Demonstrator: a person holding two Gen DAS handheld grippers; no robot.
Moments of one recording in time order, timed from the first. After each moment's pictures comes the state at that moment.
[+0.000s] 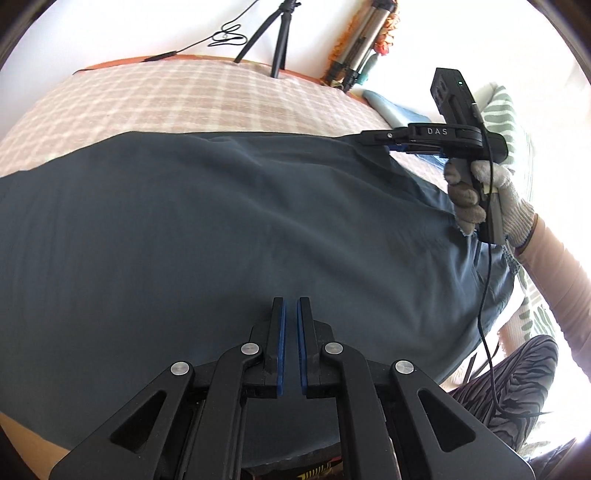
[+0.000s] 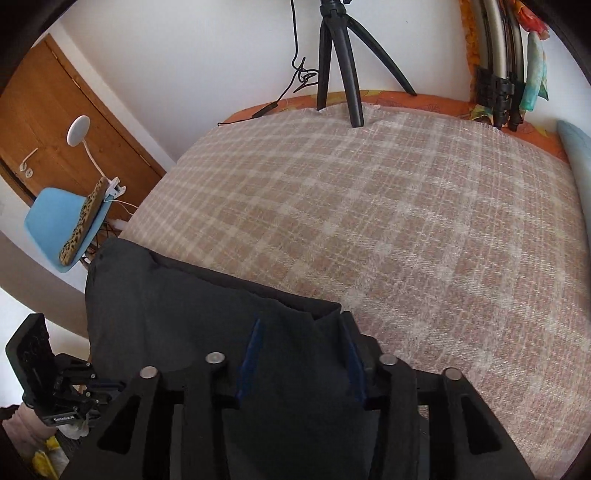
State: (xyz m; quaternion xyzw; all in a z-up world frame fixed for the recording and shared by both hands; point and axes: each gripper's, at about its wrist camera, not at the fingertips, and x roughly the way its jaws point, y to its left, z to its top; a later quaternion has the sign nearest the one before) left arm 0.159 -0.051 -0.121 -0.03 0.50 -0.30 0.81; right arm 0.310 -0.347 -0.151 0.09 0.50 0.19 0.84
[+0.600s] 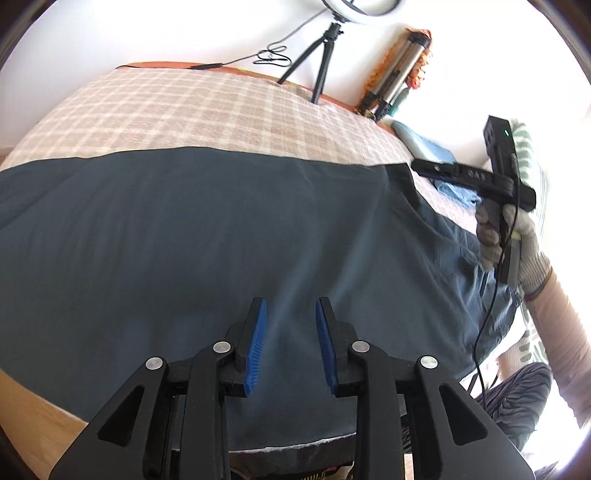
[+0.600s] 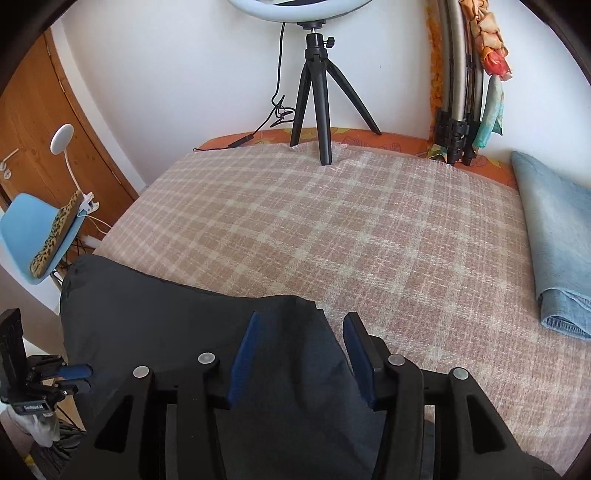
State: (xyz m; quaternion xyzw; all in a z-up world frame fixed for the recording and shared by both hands) left arm 0.158 -0.011 -0.100 -0.08 0.49 -0.25 0.83; right arm 0.271 -0.355 -0.114 0.08 0.44 0.11 0.89
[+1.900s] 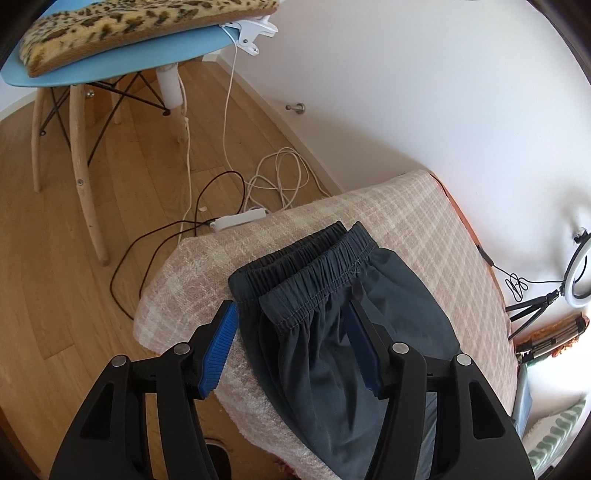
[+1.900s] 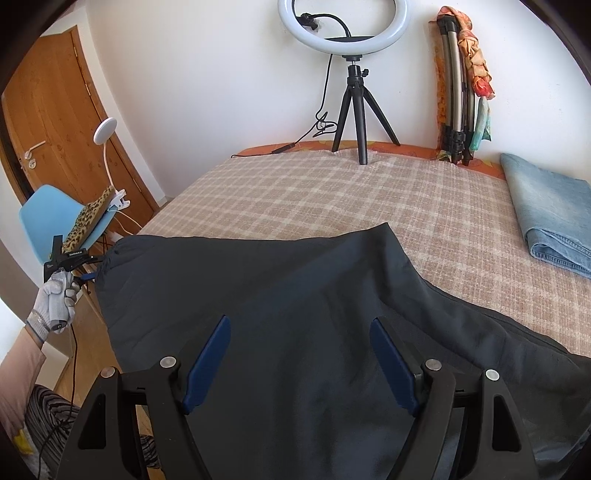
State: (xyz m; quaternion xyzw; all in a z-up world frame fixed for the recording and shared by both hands) left arm 0.205 0.313 -0.129 -0.33 0.42 0.12 0.84; right arm 0.172 -0.304 -0.102 0.08 0.41 0.11 0.90
